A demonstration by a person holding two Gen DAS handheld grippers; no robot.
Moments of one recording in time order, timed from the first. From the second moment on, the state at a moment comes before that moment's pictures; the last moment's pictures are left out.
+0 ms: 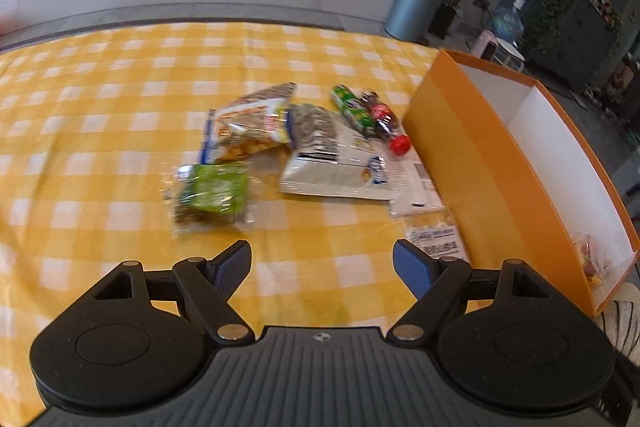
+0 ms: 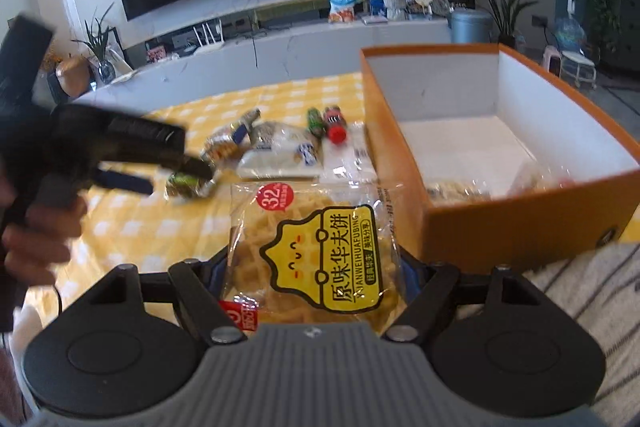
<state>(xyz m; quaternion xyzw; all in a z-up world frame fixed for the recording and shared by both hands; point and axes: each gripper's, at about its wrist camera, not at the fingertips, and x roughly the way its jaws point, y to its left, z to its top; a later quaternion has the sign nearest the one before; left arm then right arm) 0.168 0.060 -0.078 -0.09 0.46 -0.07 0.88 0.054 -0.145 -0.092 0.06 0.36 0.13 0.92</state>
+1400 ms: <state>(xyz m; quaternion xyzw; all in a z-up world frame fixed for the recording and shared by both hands) 0.224 -0.013 -0.131 -0.01 0.54 -0.17 0.83 0.049 -0.139 -0.110 0.03 0.37 0.14 0.92</state>
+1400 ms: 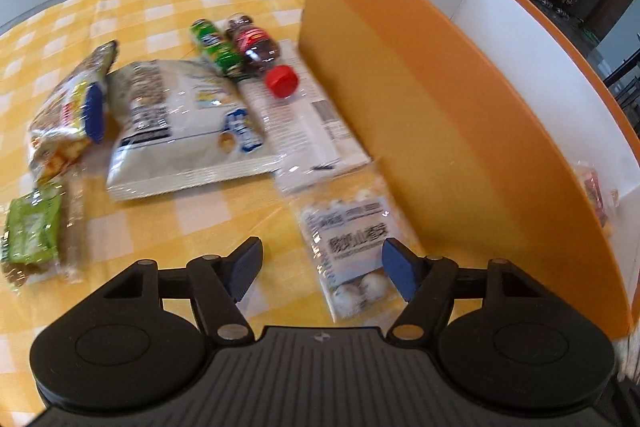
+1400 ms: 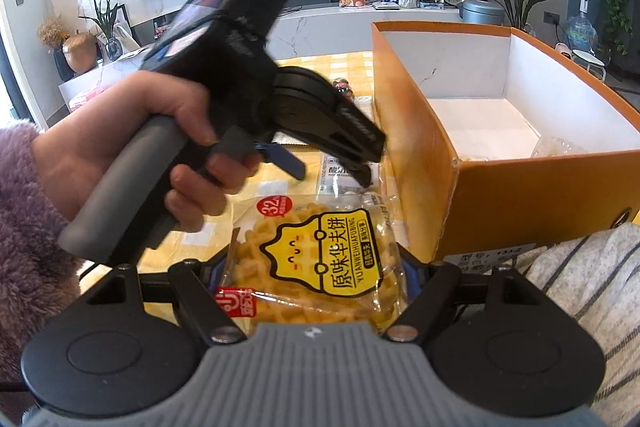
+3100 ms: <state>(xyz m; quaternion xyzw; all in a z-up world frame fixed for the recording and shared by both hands) 0.199 -0.001 -0.134 0.11 0.53 -0.16 0.82 0.051 -0.138 -0.112 0.04 0.37 0.15 0.92</state>
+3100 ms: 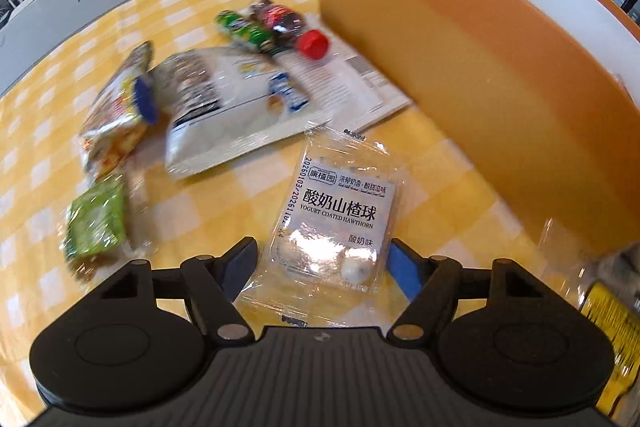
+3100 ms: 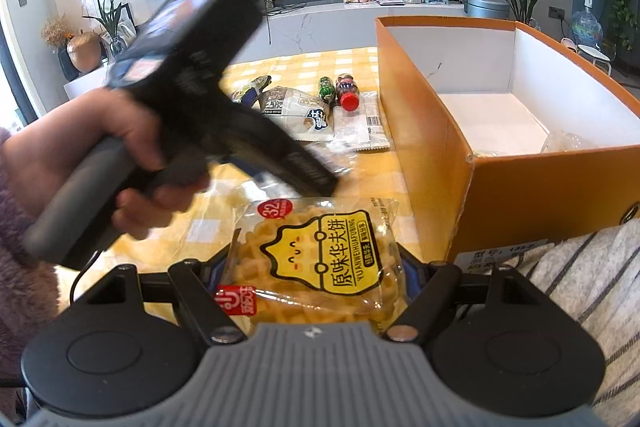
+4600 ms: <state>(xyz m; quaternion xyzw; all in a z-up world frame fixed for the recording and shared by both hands) 0.138 0.069 -0.112 -0.06 0.47 -0.14 0.87 0.043 -0.128 -0.101 0.03 0.35 0.14 0.93</state>
